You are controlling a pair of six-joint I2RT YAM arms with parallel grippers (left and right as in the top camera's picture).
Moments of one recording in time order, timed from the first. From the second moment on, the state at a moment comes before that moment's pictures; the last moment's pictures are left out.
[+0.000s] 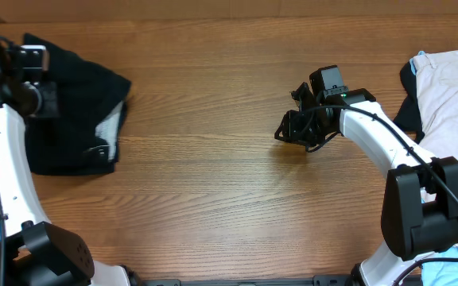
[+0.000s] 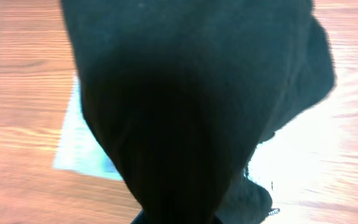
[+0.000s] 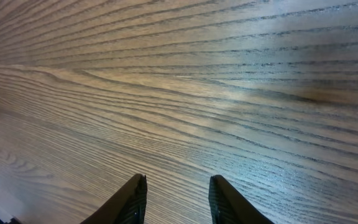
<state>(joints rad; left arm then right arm) 0.42 1.67 1.65 -0.99 0.04 0.35 0.21 1.84 1.26 -0.76 -0.46 0.28</state>
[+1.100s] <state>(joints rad) 0.69 1.88 1.66 -0.77 0.05 0.18 0.21 1.84 1.26 -0.78 -0.46 0.28</state>
